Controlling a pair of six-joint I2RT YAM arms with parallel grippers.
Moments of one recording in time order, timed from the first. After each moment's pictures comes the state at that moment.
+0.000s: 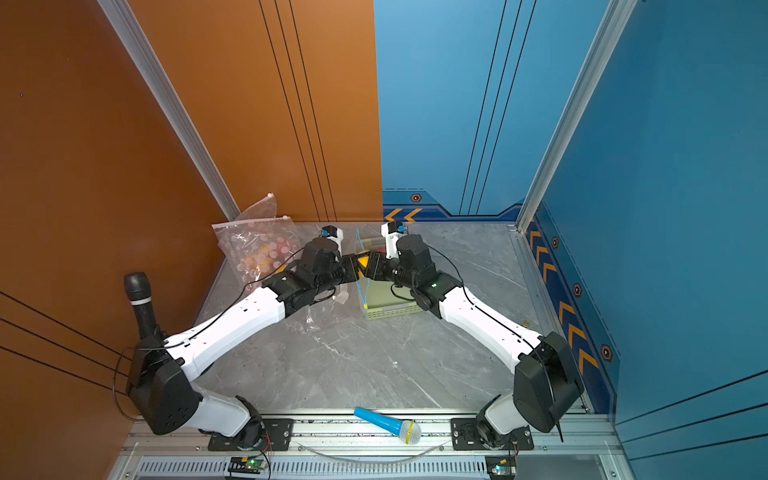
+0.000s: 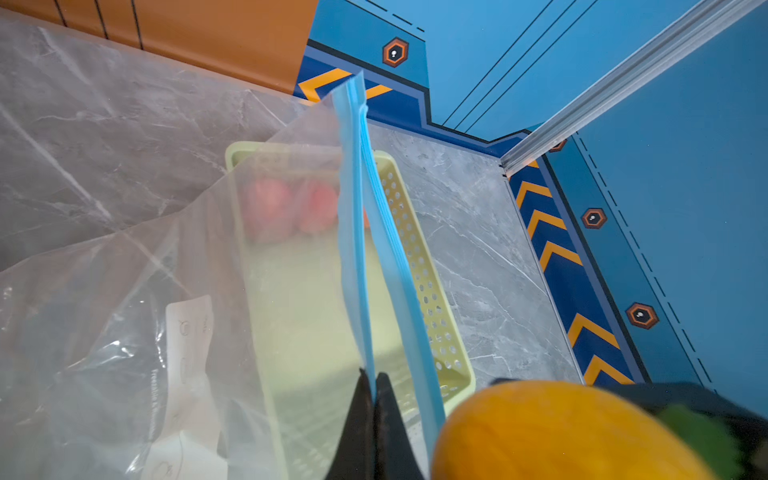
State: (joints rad) left arm -0.65 1.48 1.23 -0.28 -0.10 -0.67; right arm 0.63 1.48 1.17 -0.01 -0.27 0.71
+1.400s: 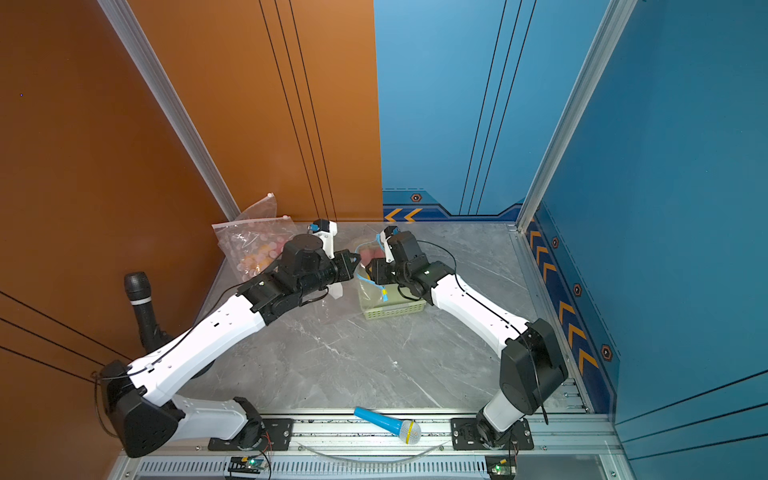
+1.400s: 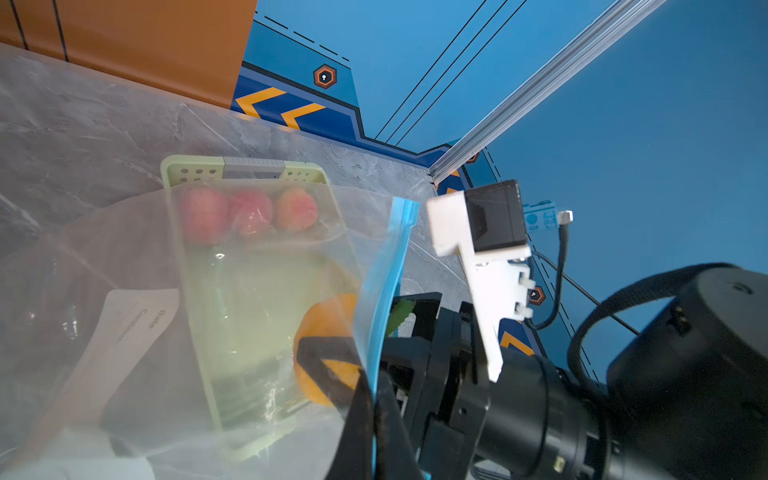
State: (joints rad) left arm -0.69 1.32 1.27 -0.36 -0.04 -0.73; right arm 0.63 1.59 1.34 -0.38 -0.13 0.45
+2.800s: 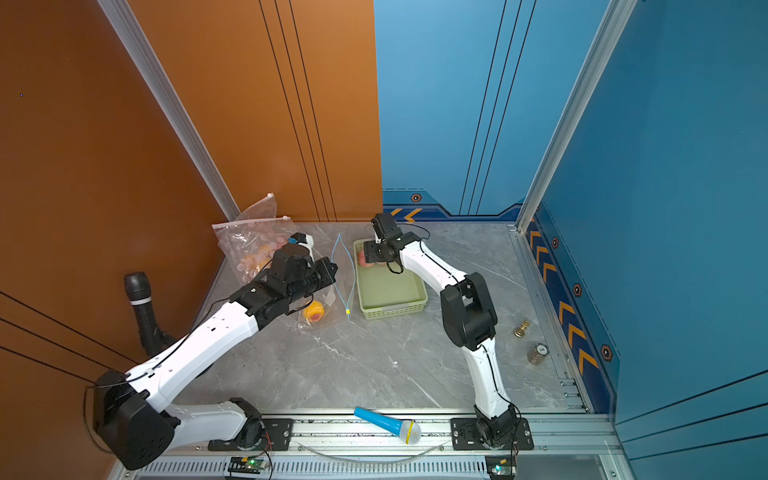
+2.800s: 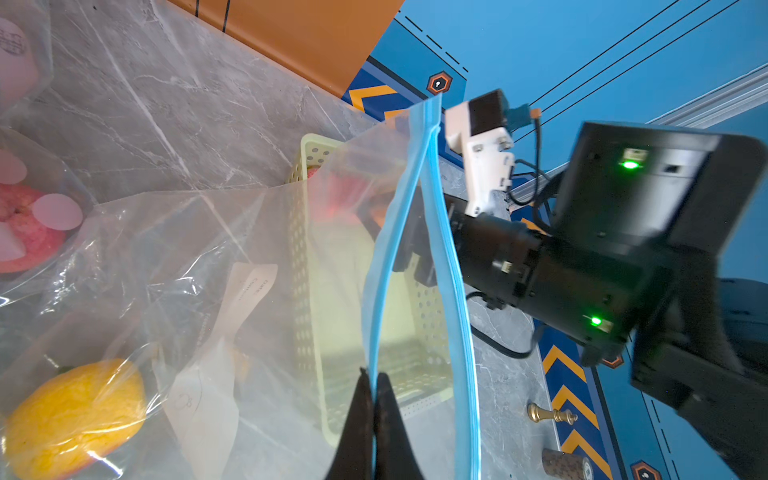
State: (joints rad) left arm -0.54 1.27 1.09 -0.34 -0.07 -0.81; right arm 0.55 2.22 1.94 -0.56 -0.02 0.33
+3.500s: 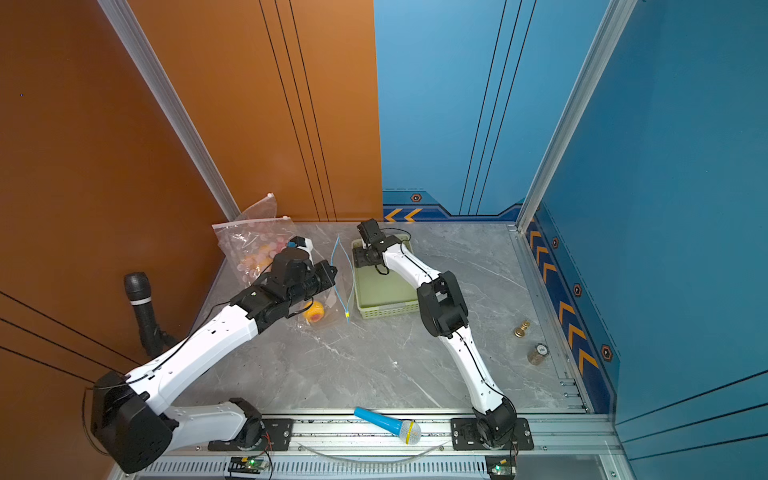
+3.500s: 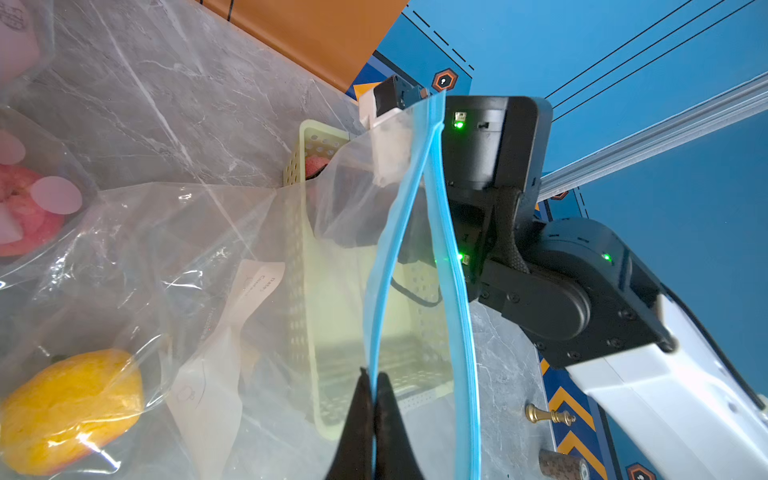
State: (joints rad) left arm -0.54 1.26 1.05 -0.32 -0.07 -0.84; right arm 0.57 2.53 2.28 -0.62 -0.01 0.27
